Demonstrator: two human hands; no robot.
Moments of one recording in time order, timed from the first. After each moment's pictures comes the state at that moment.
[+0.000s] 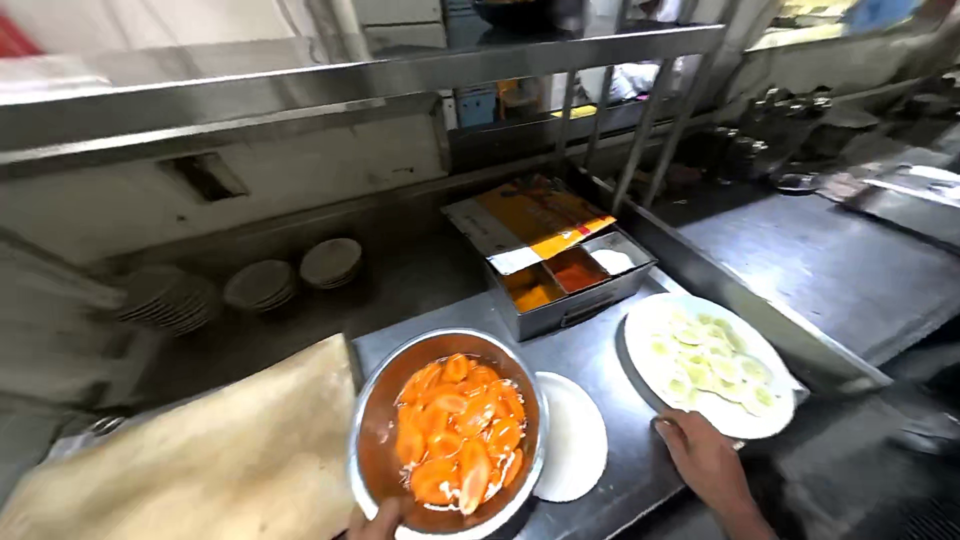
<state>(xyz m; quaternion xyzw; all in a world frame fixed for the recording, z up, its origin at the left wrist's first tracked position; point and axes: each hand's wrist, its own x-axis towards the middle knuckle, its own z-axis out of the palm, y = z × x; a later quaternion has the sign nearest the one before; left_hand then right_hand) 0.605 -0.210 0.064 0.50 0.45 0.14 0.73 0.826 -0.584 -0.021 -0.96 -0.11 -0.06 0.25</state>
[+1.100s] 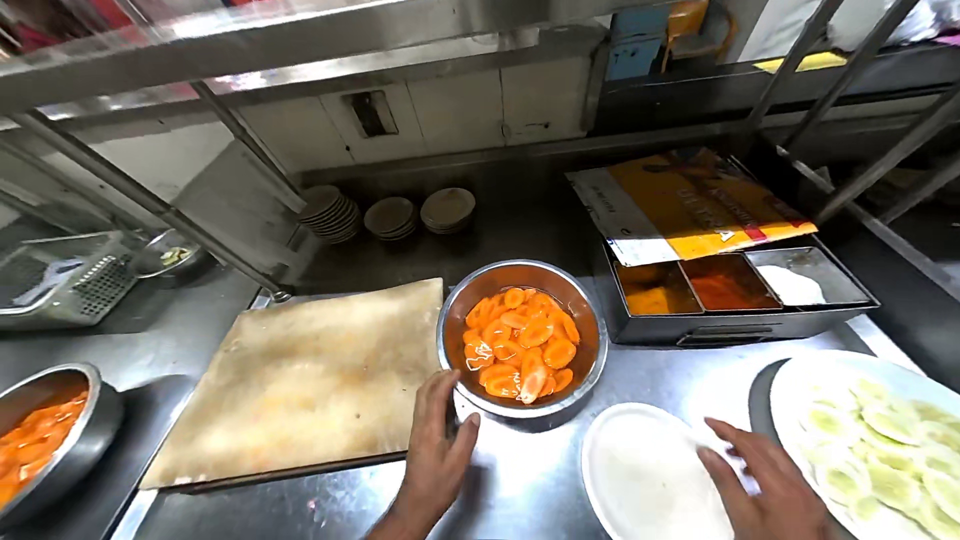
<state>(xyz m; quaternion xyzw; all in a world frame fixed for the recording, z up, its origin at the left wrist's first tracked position) 0.624 -0.184 0.044 0.80 0.27 0.28 0.45 0.827 -0.496 0.043 -0.87 -0.32 -0.02 0.37</state>
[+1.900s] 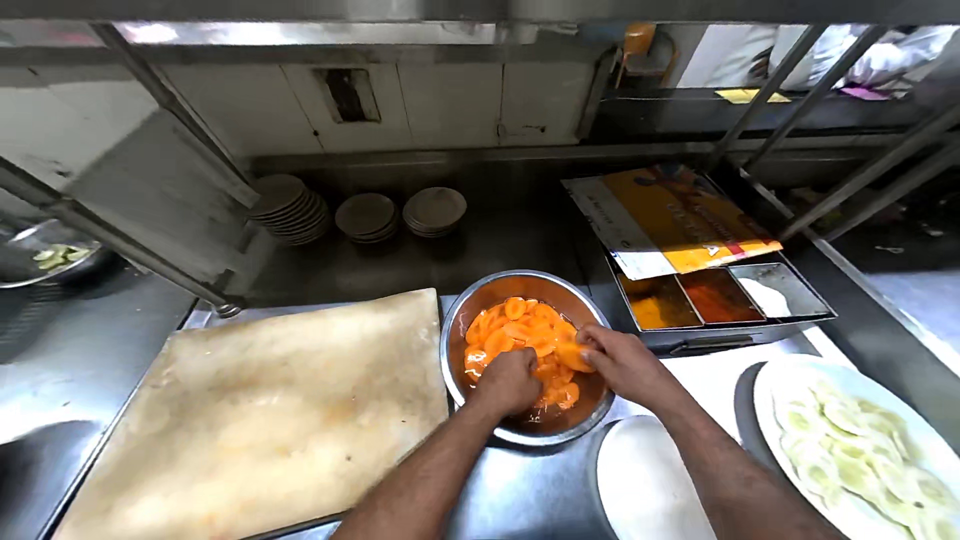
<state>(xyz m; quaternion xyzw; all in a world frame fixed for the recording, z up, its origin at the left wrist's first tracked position) 0.769 -0.130 0.070 0.88 0.20 -0.21 0.39 0.892 -0.301 0.099 -0.87 -0.36 0.24 0.23</state>
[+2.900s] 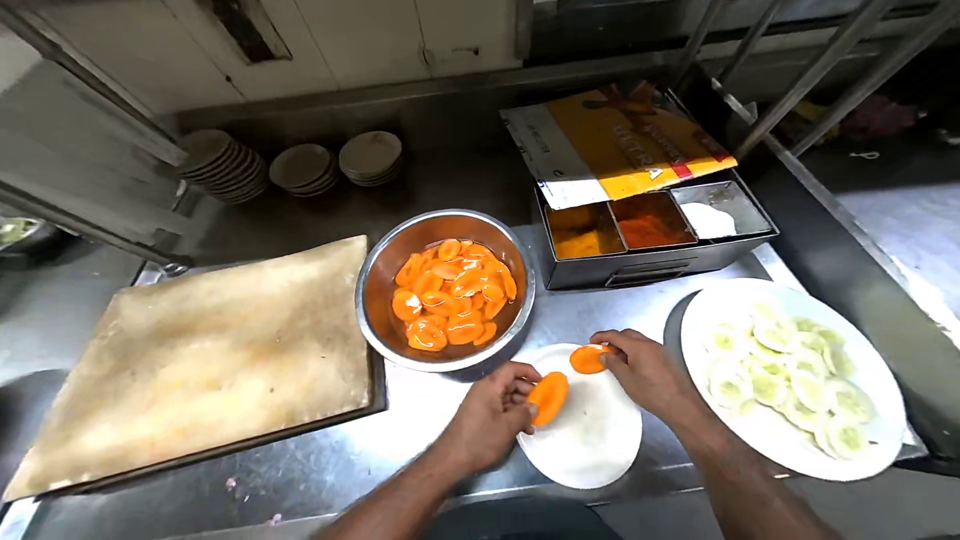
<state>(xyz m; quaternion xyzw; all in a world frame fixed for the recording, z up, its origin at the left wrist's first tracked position) 0.711 -0.278 0.054 0.70 0.16 -0.08 0.69 0.902 -0.477 0.022 -0.89 -0.32 0.19 0.27</state>
